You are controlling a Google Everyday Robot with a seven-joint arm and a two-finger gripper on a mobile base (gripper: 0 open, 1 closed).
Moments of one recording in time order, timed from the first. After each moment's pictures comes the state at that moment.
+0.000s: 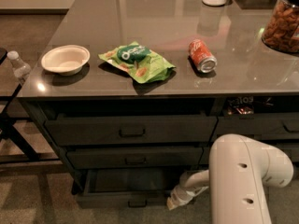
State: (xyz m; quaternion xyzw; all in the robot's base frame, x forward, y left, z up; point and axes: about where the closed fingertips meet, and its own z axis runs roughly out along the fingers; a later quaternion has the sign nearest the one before) arm 0.467 -0.119 0.166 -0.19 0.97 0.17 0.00
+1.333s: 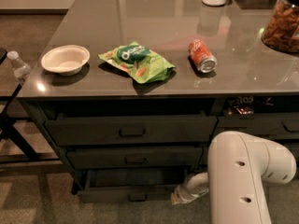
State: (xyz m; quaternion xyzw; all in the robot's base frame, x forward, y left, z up) arm 0.485 -0.136 0.174 -0.12 0.98 0.16 0.05
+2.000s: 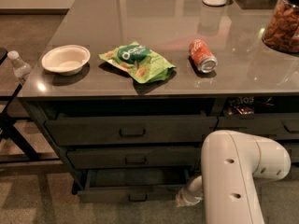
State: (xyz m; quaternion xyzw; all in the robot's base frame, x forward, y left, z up) arm 0.474 -0.164 0.159 -0.06 0.99 0.13 0.04
